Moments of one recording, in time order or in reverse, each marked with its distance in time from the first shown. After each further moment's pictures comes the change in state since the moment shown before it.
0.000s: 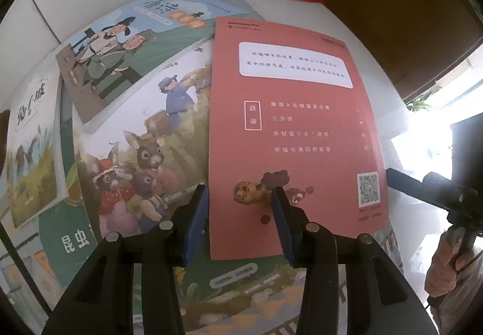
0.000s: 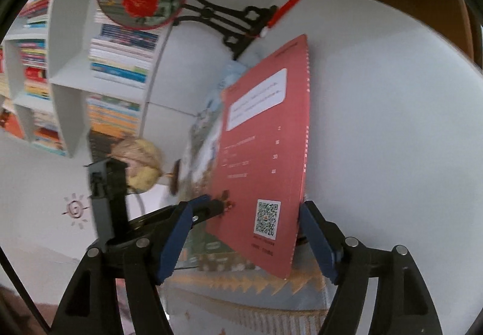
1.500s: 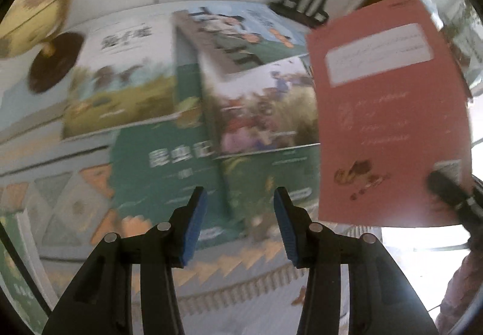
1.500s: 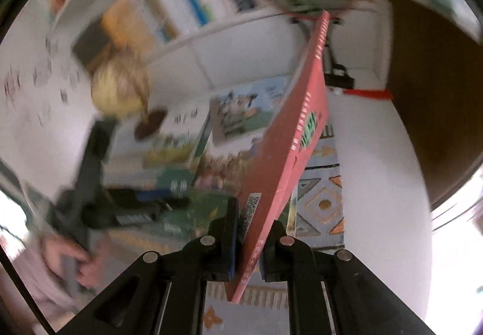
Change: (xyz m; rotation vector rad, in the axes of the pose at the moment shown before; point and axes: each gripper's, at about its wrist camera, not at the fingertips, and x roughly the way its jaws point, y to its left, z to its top) left arm -0.112 0.111 -0.098 -0.292 -0.076 -0.070; right arm 0.030 0.223 -0.050 -0.646 0.099 -0.544
